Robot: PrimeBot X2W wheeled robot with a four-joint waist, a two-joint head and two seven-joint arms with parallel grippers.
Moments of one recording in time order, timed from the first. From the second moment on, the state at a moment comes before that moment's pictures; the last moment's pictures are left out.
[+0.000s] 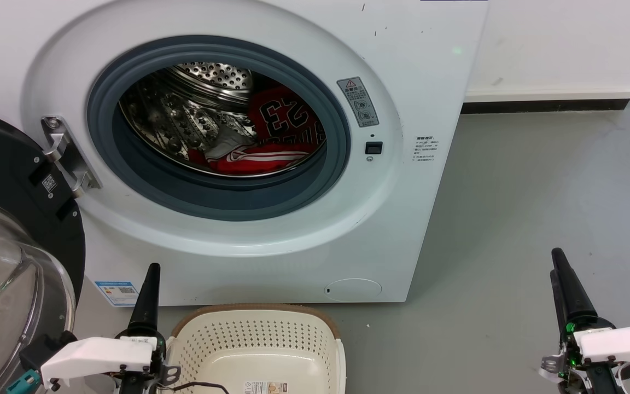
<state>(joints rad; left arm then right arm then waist) -0.05 0.05 0.10 0.19 -1.33 -0.09 0.03 -0.05 -0.05 -0.11 0.20 1.34 0.13 0.03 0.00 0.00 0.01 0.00</state>
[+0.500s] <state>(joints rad) -0.03 0.05 0.04 0.12 -1.03 -0.03 -0.03 -0.02 -0.05 -0.07 0.09 0.99 0.13 -0.03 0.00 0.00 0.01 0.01</state>
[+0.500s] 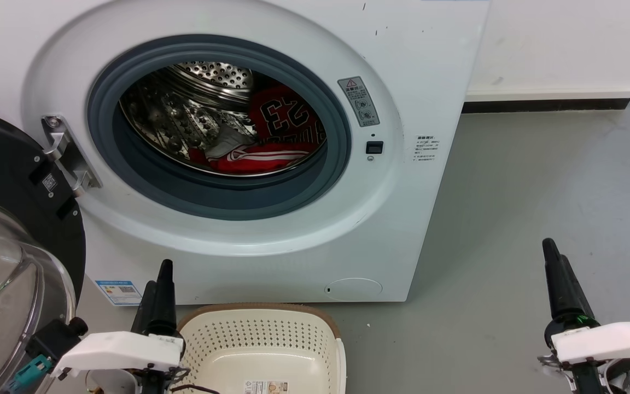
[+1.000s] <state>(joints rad) -0.01 0.05 0.01 0.08 -0.78 0.02 -0.08 0.00 -0.05 -0.03 0.02 0.68 0.13 -0.08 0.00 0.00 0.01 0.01</state>
